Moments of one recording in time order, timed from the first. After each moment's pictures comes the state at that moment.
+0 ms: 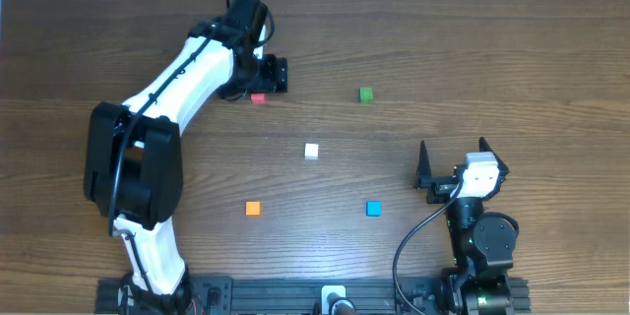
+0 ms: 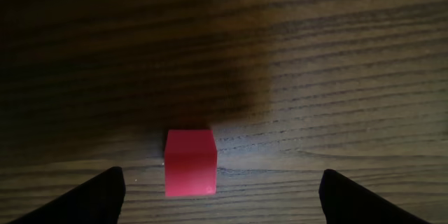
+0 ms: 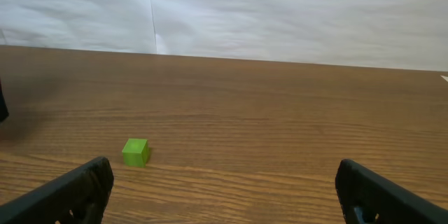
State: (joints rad) left arm -0.31 2.02 1.51 -0.81 0.07 -0.35; right arm 0.07 0.01 0.01 -0.07 0.02 -0.03
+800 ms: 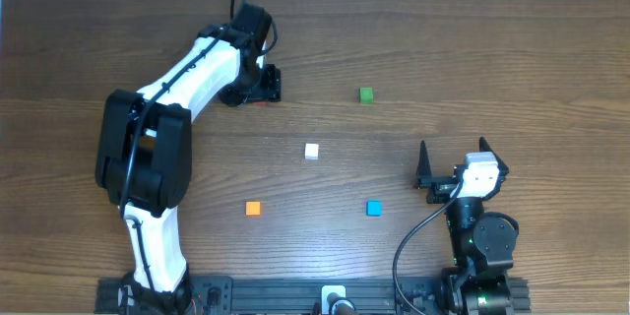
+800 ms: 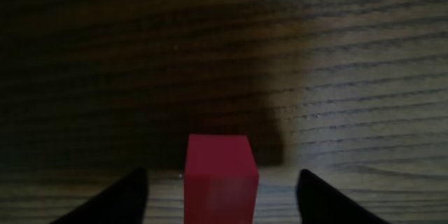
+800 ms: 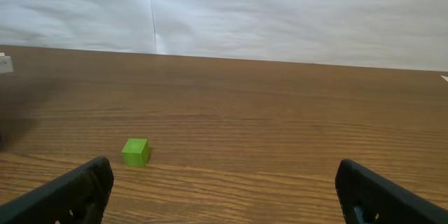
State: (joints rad) left arm -0.32 2.11 1.51 -0.84 0.03 -0.35; right arm 0.07 0.01 0.01 -0.07 0.02 -0.03
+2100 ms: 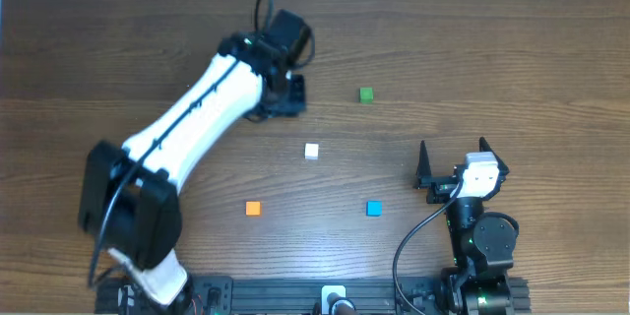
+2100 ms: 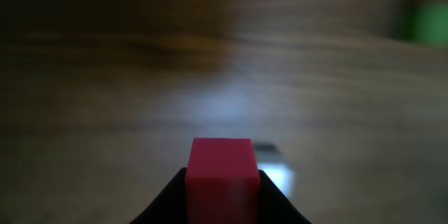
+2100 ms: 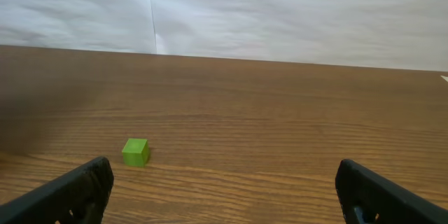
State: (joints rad) left arm -0.53 1.86 1.52 -1.04 0.00 -0.54; right arm 0.07 0.01 0.01 -0.07 0.02 -0.03
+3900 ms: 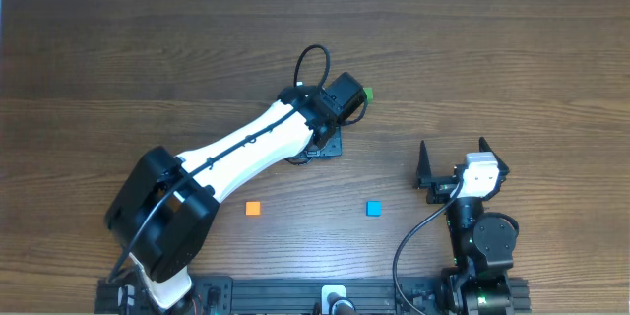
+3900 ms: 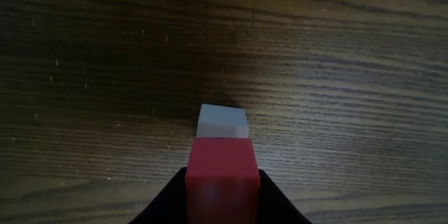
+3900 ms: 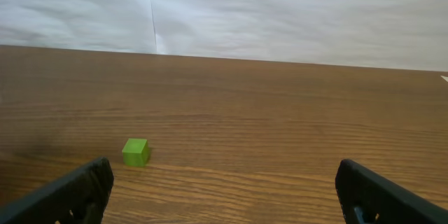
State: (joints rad) left arm -0.78 1.89 1.35 -0.91 -0.11 -0.84; right arm 0.07 0.01 0.01 -0.07 0.02 -0.03
